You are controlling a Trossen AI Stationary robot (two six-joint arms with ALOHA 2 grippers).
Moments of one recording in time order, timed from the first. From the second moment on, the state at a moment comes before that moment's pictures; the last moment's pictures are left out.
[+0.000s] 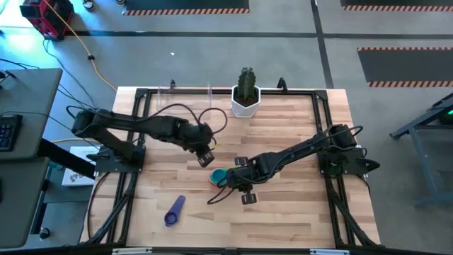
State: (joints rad) left arm -0.03 1.49 1.24 -0.82 -0.11 -0.60; right arm 0.29 1.93 1.45 -0.69 0.02 0.11
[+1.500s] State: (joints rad) left arm 0.06 1.82 1.23 -0.59 0.26 -0.31; right arm 0.23 1.99 1.42 -0.67 0.10 0.52
